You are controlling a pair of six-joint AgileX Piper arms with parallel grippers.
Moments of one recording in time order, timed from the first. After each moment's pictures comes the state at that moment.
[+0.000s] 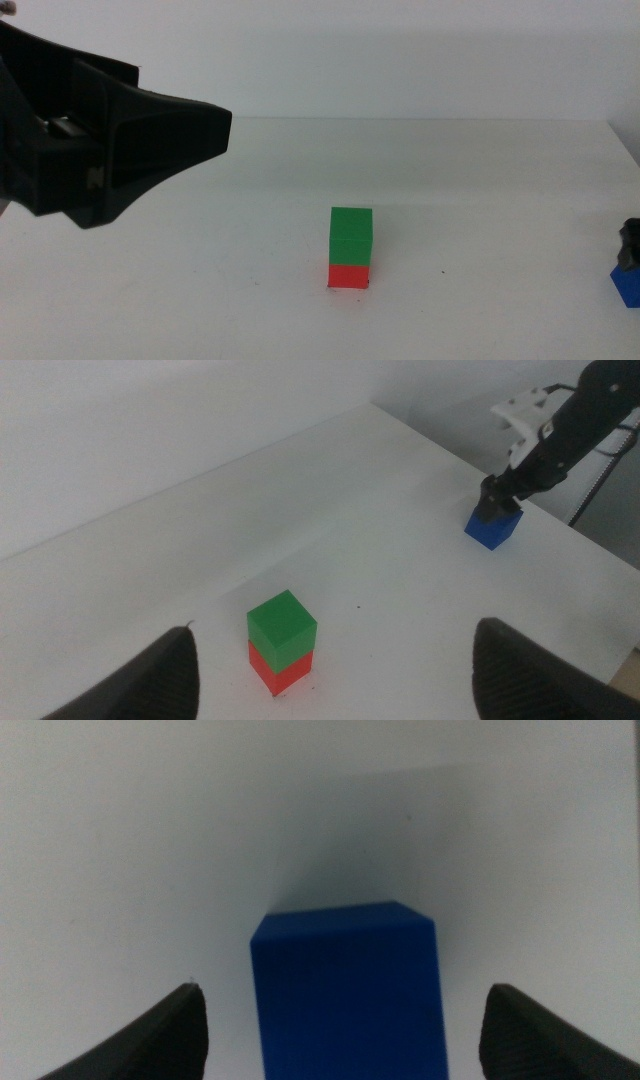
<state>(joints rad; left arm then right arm) -0.71 0.83 -1.16 -0.12 0.85 0.00 -0.22 1.64 -0.95 -0.02 0.70 -0.13</state>
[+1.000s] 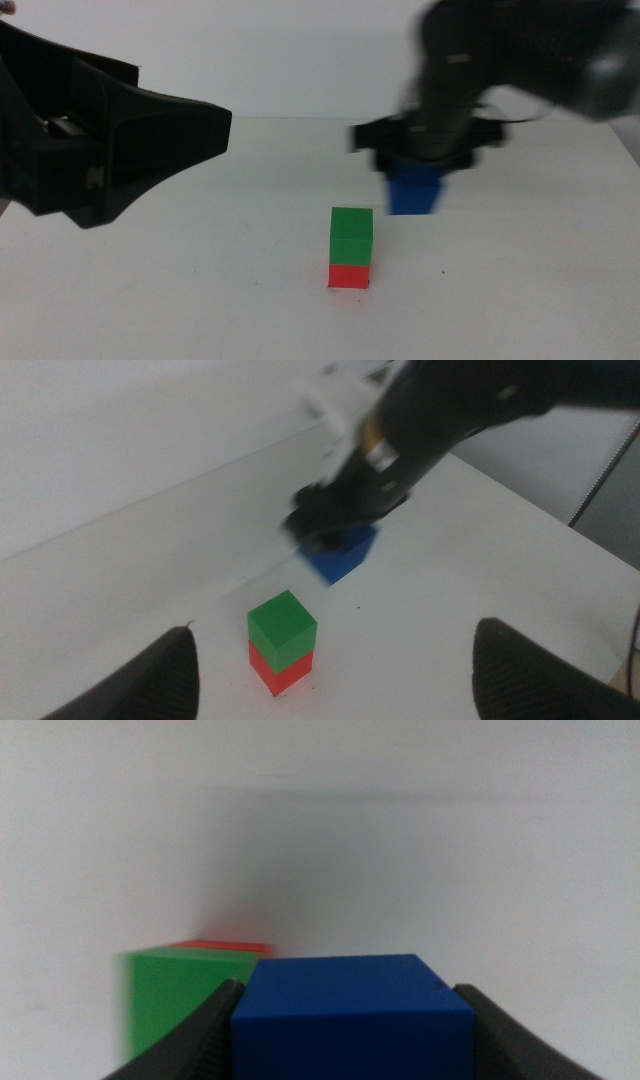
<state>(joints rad) -0.71 0.83 -1.16 -0.12 0.85 0.00 0.68 1.83 -1.66 -0.28 1.18 0.73</state>
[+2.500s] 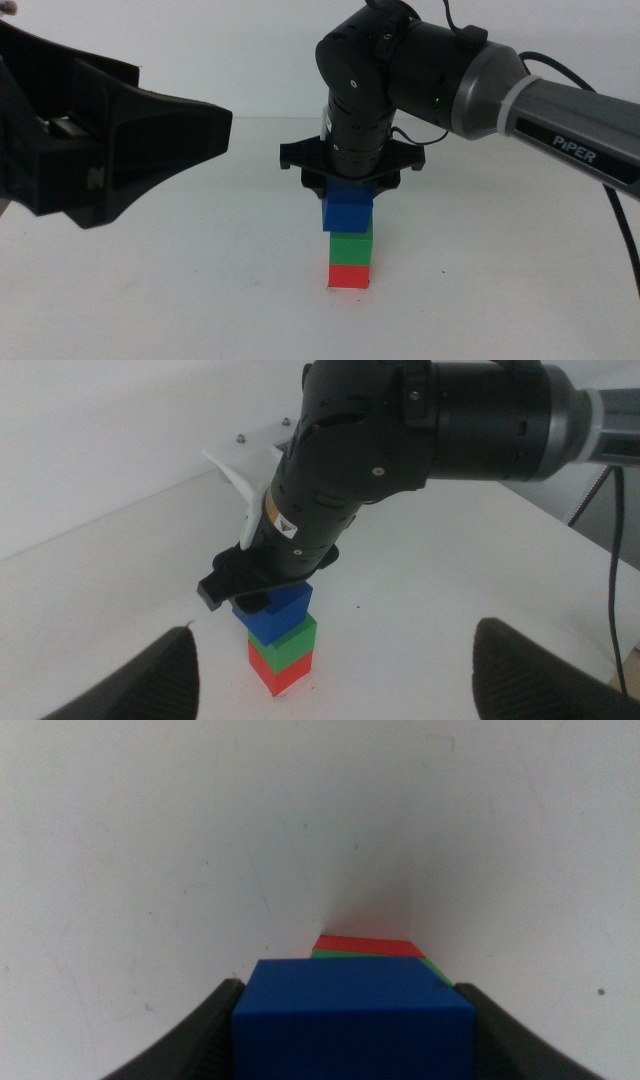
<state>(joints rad) -0.71 0.83 -1.16 -0.12 0.85 0.00 0.76 2.04 -1.89 -0.21 1.22 0.79</state>
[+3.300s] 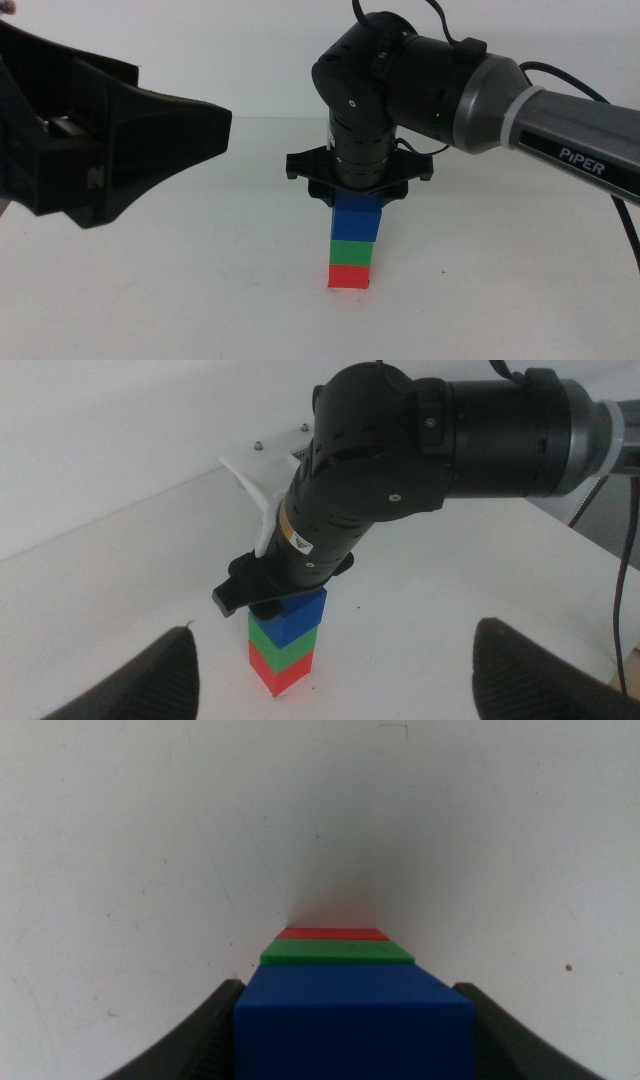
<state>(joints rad) -0.71 0.83 -1.16 -0.12 0.85 0.00 0.79 2.02 -1.82 -0.28 1.22 0.88</state>
